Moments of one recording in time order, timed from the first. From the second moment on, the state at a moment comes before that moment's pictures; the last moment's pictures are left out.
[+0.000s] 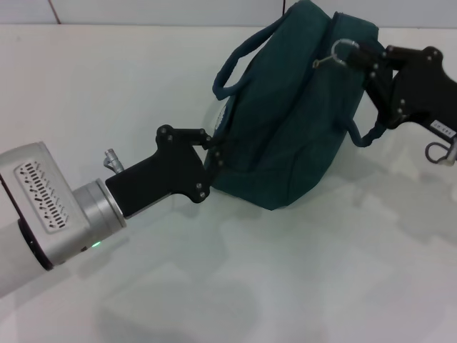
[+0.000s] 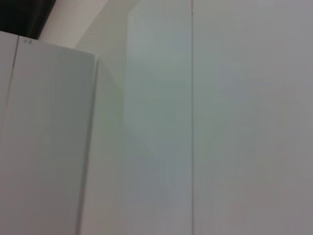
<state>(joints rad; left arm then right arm) -0.51 -2.10 1.22 0.07 1.04 1.43 -0.13 0.46 2.02 -1.42 -0.42 -0.74 -1.49 0.70</state>
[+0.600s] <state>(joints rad) -0.45 -2.08 1.21 0.15 1.02 1.46 -0.18 0.41 2.02 -1.42 -0.40 -0.63 -1.42 0.60</state>
